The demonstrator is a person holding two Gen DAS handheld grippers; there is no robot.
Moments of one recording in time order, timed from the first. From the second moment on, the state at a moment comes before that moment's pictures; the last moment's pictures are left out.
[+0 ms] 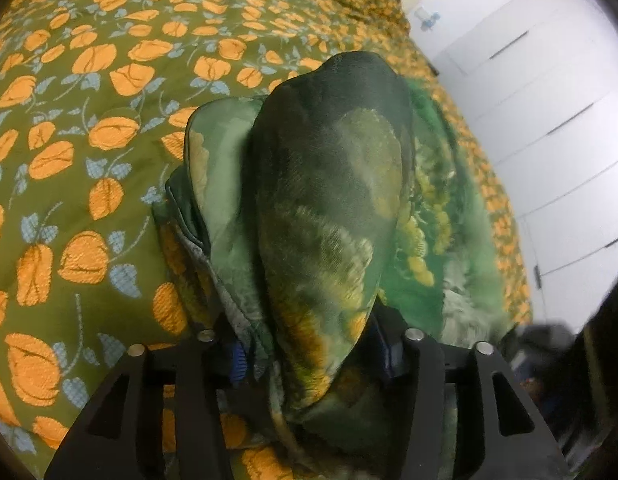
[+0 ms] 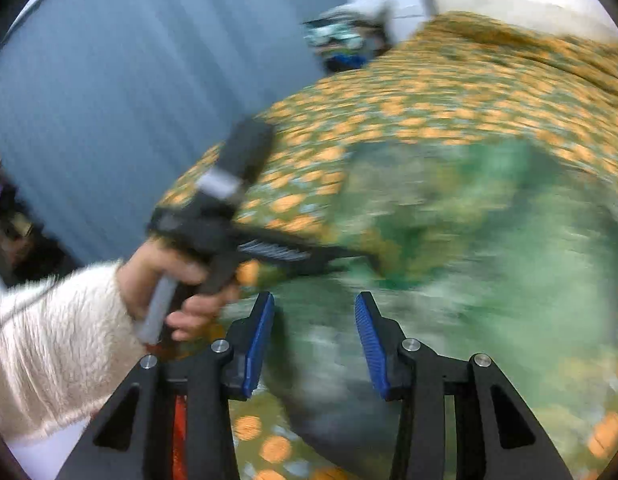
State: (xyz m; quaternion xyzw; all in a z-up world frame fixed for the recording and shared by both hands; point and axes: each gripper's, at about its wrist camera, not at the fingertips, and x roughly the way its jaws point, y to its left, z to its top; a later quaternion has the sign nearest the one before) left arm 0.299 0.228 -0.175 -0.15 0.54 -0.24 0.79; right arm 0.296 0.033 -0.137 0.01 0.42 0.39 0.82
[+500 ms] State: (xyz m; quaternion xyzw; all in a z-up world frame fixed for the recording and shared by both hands) left arm 0.332 0.241 -0.157 -0.18 0.53 -0.15 0.82; right arm 0.264 0.062 -0.202 -0.06 0.40 0.37 0.83
